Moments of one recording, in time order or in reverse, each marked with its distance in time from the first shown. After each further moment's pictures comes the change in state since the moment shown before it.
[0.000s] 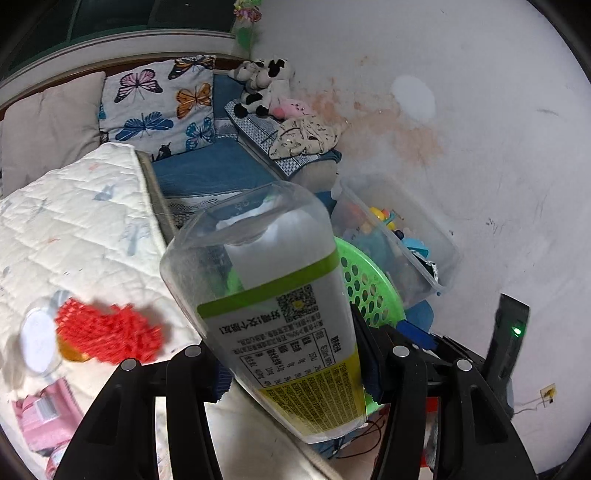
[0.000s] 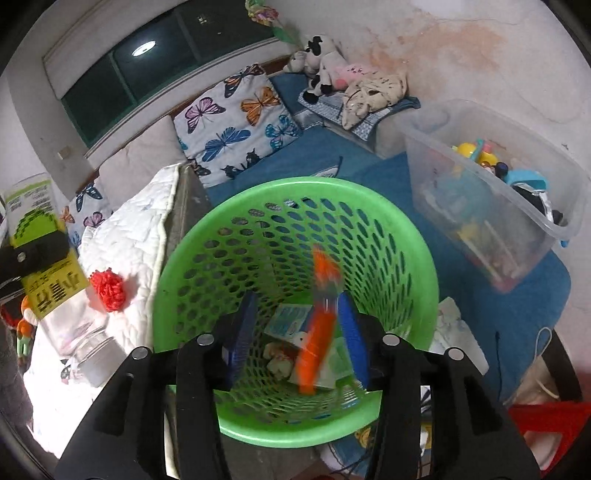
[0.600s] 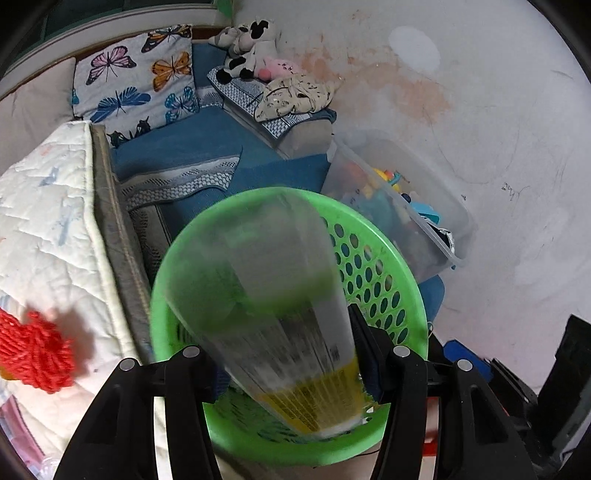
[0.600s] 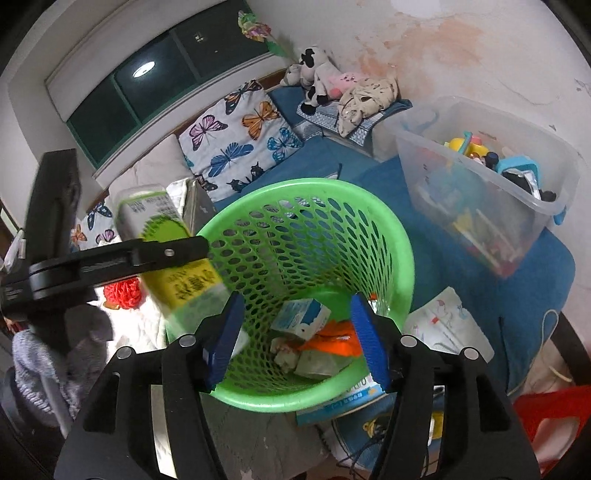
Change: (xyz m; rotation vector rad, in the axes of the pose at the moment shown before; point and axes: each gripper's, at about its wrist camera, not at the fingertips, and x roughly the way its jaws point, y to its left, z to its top) left arm 0.093 -0.031 -0.007 0.034 0.126 0.007; right arm -0.032 -0.016 -0.014 0.063 -0.046 0.053
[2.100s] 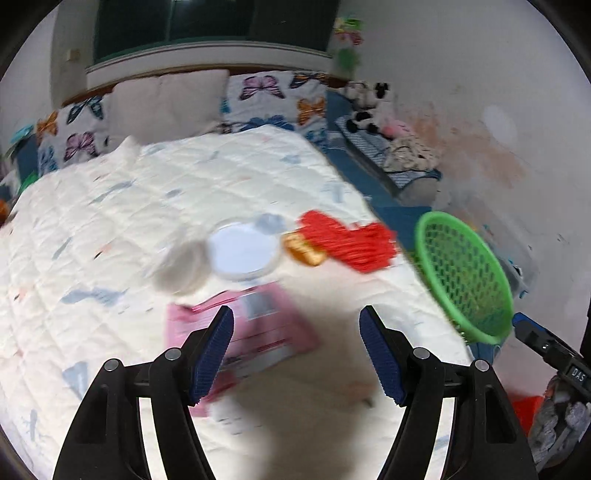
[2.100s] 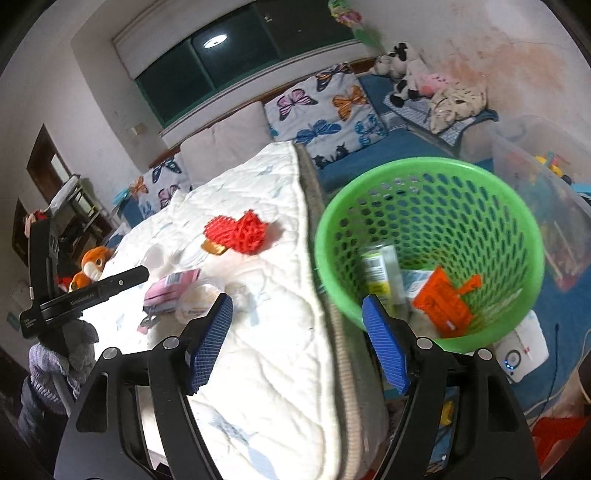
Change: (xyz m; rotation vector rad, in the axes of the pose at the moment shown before) left arm -0.192 0.187 -0.144 -0.195 -0.212 0.313; right arm -0.002 0.136 -0.048 -0.192 0.073 0.217
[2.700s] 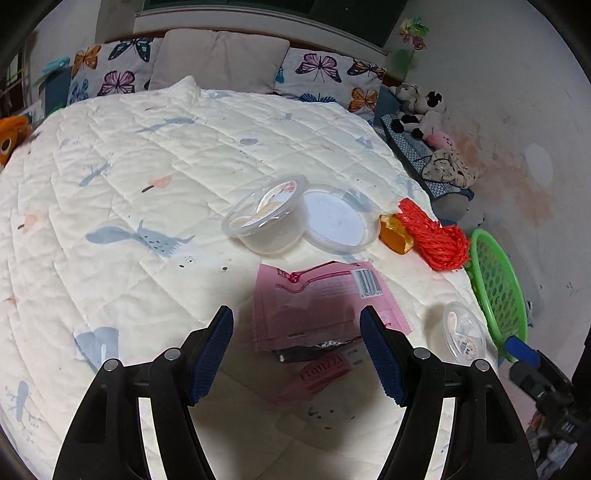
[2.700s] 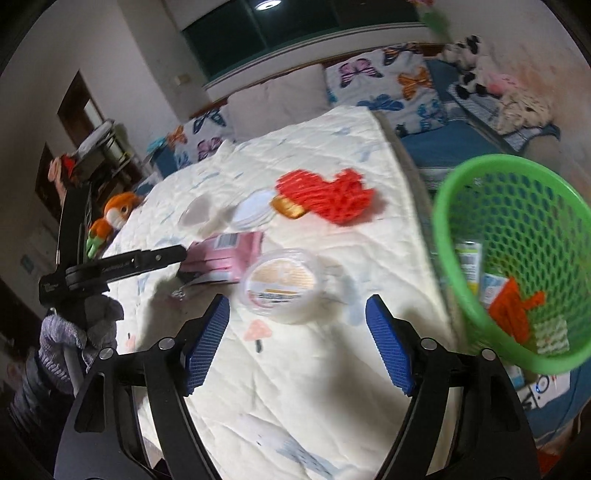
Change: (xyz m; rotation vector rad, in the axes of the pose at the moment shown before) left arm 0.020 0.081 -0.020 -0.202 0.067 0.003; right arm 0.068 0.087 -0.008 -0.182 0.130 0.108
